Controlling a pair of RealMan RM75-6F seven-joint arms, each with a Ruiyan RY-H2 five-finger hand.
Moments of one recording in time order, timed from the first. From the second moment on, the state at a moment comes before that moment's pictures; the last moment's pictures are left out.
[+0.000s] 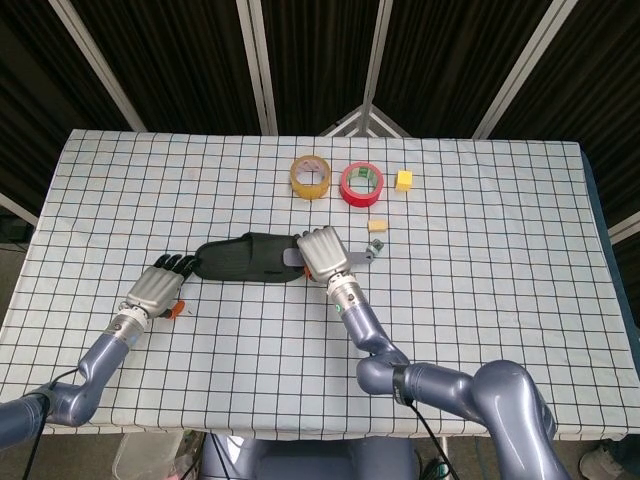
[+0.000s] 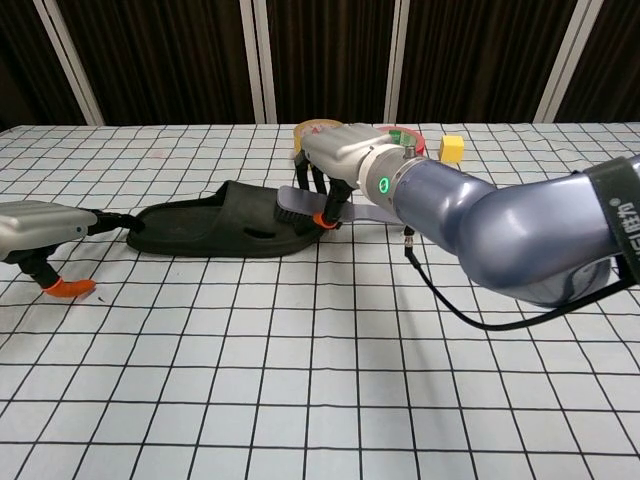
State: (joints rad) left arm -0.67 -1.46 -0.05 -1.28 1.12 0.77 0.31; right arm 1.14 -1.94 0.32 -1.02 -0.80 0.88 -0.63
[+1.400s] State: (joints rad) left arm -0.31 -1.24 0.07 -1.59 1.54 1.42 0.25; right arm 0.86 -1.57 0.12 -1.41 -0.77 1.04 -0.73
